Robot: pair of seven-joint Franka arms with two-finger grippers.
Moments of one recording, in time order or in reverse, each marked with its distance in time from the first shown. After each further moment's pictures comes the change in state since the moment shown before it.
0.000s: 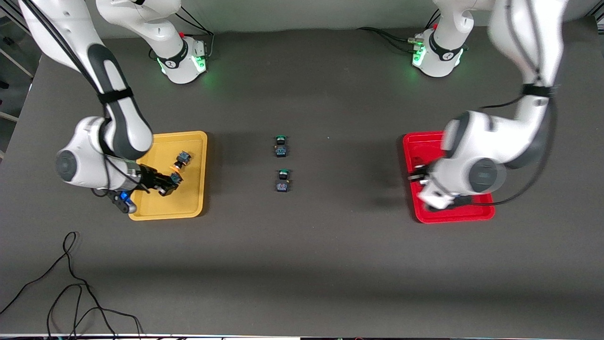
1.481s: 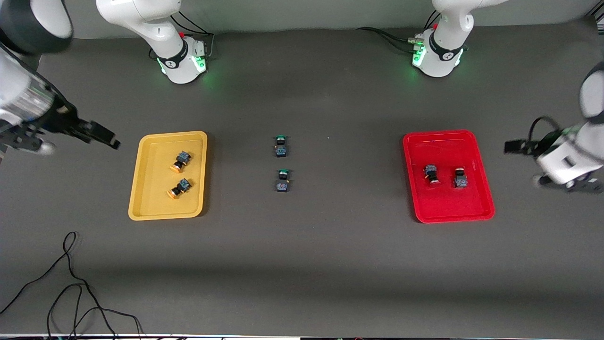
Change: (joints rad) left arm 0.232 -0.242 -0.005 0.194 0.110 -0.365 0.486; right arm -0.015 -0.600 -0.028 0.099 -0.276 -0.431 -0.285
